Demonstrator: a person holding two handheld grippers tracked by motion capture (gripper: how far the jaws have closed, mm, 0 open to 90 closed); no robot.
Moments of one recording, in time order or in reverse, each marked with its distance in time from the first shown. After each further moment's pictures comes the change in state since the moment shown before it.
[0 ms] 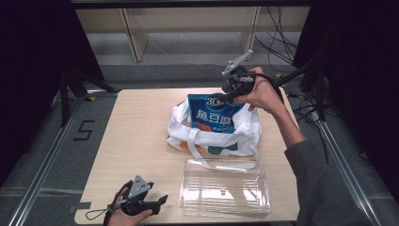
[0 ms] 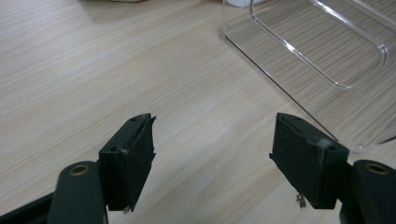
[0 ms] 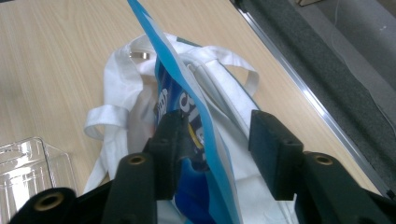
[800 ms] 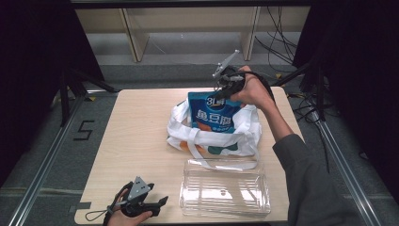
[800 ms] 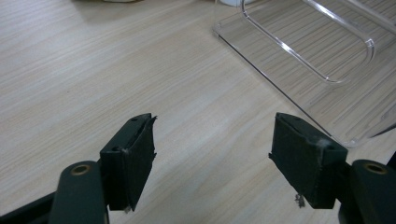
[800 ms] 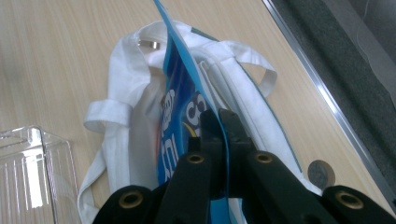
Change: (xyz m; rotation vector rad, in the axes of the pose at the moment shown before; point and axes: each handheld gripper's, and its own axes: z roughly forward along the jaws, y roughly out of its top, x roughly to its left) left arm -0.002 -0.003 0.000 -0.019 -0.010 0.009; right arm -0.004 0.013 0.021 0.076 0.061 -0.081
